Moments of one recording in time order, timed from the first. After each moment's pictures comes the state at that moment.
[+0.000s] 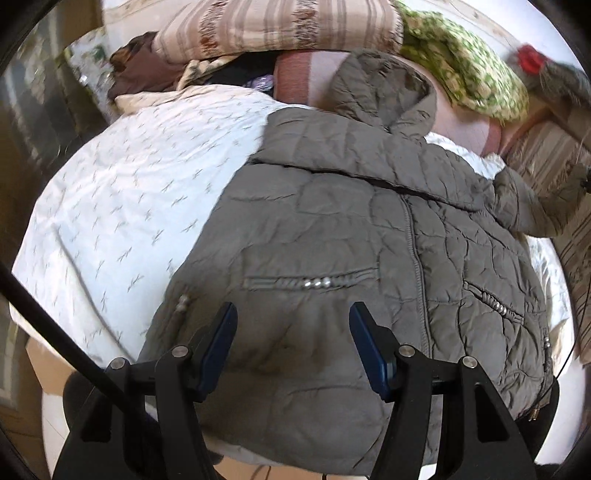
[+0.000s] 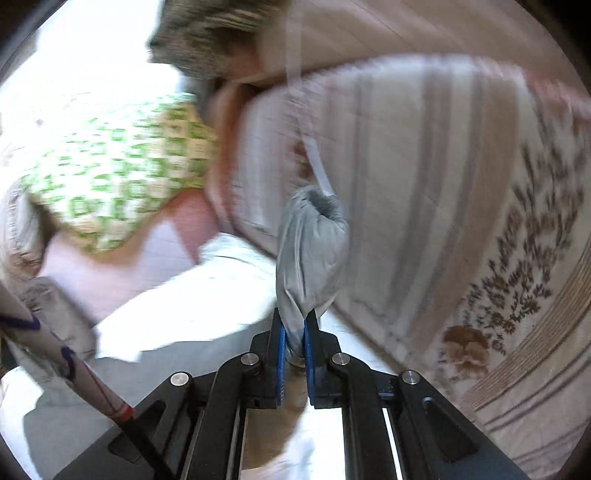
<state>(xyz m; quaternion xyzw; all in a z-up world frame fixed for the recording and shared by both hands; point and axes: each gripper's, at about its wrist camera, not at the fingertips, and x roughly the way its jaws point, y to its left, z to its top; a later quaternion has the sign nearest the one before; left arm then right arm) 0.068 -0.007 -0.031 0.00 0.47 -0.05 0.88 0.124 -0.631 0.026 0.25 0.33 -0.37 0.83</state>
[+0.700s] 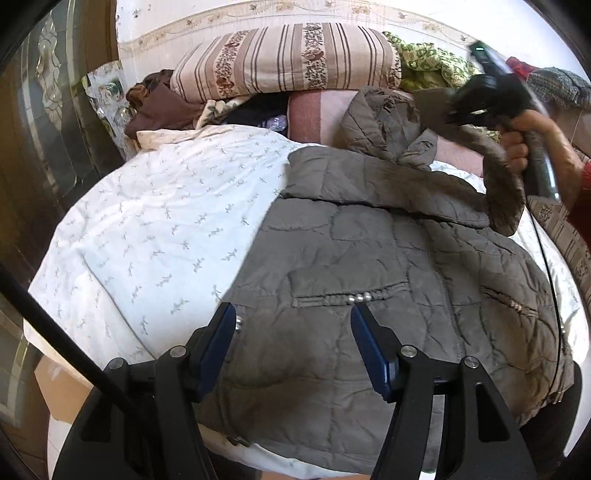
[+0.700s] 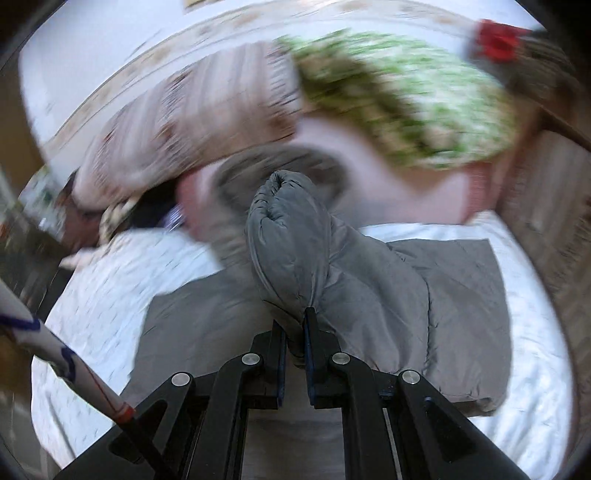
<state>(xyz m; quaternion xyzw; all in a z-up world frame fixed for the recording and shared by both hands) 0.044 0.032 -0.023 0.03 0.39 -0.04 0.92 0.279 -0.285 0.048 0.16 0.41 -0.04 0.90</state>
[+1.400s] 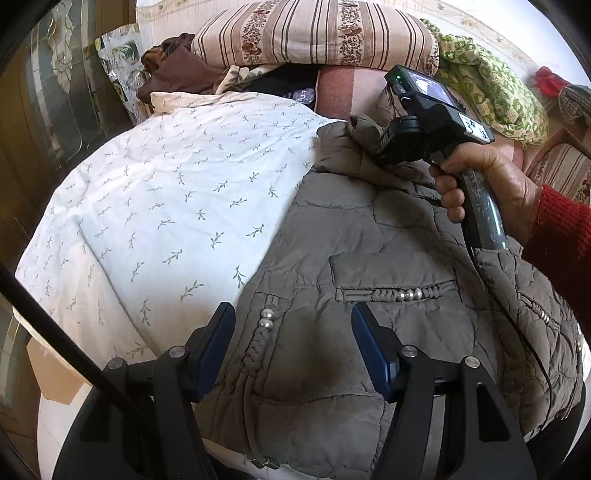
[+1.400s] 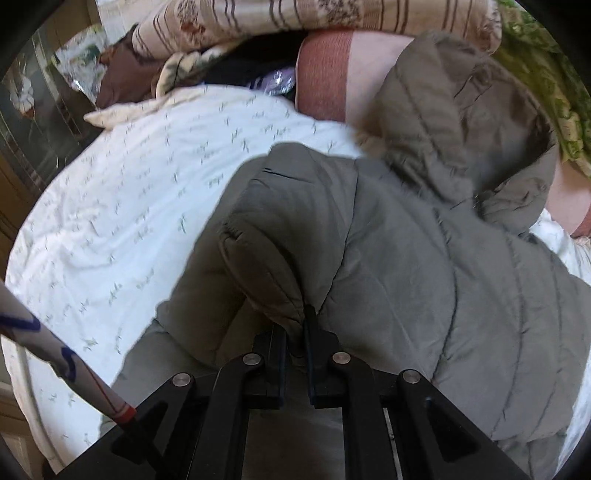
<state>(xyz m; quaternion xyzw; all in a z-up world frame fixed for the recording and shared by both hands) 0.076 0.065 -0.057 -0.01 0.43 -0.02 0.90 0.352 -0.081 -0.085 0.04 0.53 0.08 0.85</state>
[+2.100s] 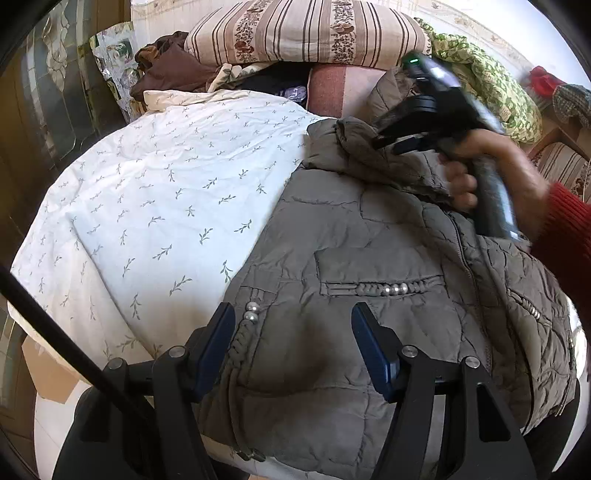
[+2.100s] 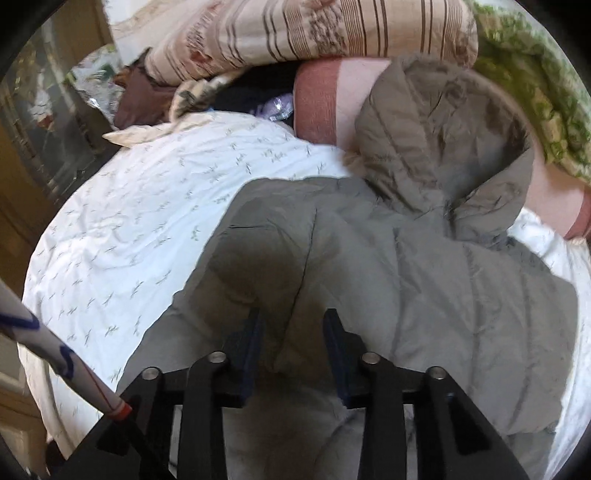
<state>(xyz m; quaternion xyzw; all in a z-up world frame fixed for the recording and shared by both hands) 0.074 0.060 -0.058 -0.02 0.44 -0.03 0.90 0.324 -0.104 -0.050 0.06 0.50 0.09 0.86</state>
